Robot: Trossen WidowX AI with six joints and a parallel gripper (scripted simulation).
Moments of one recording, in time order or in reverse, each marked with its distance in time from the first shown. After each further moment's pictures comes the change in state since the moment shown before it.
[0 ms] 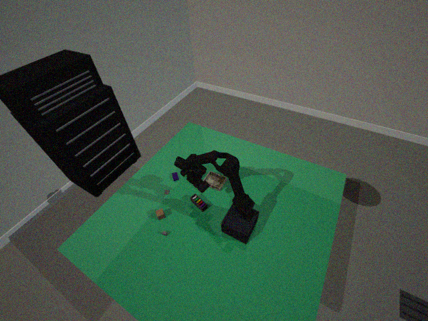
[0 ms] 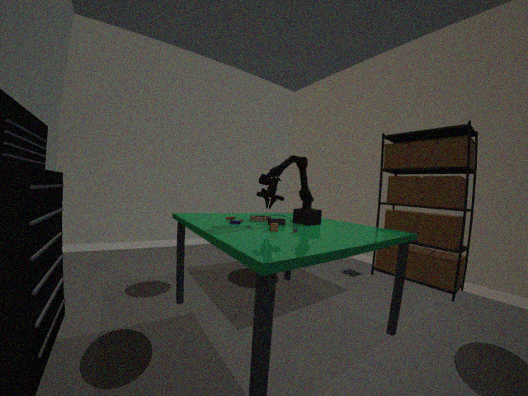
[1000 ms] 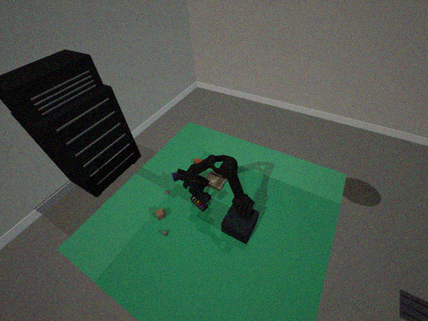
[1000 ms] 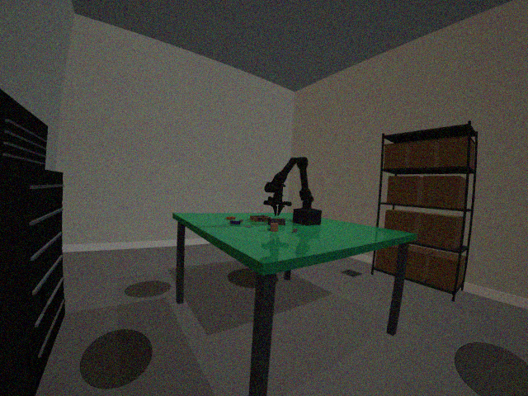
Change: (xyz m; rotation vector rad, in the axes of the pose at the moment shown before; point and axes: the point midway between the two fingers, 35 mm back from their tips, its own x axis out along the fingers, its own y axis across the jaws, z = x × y) arm 0.036 -0.055 -0.040 0.036 0.094 -0.121
